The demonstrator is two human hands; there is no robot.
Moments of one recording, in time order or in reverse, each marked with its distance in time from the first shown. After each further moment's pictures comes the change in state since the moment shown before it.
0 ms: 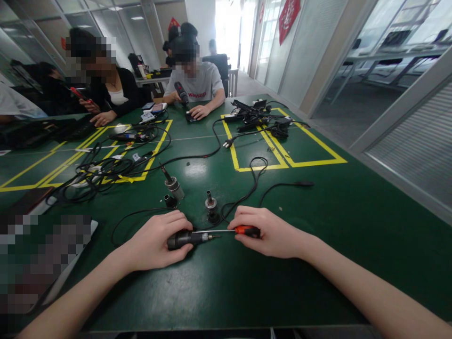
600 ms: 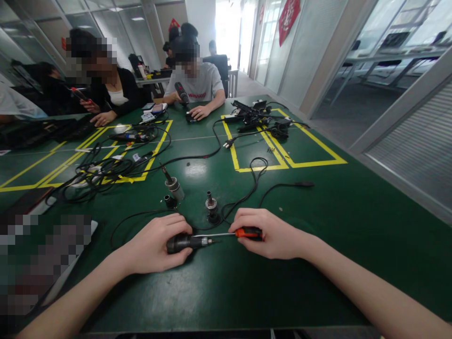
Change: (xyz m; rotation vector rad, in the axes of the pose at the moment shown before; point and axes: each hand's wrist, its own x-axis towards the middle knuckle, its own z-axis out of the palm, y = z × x) left_hand -0.002 0.002 0.001 -0.054 -0.015 -0.017; right_hand -0.001 0.001 -0.001 0.060 -0.010 -0.029
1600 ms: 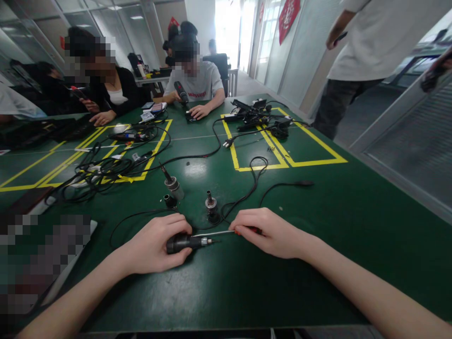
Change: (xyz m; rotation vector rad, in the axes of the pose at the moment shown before) left_hand 0.000 0.005 -0.003 0.001 -0.013 -0.043; right_hand 0.003 -0.002 0.000 -0.074 0.012 0.002
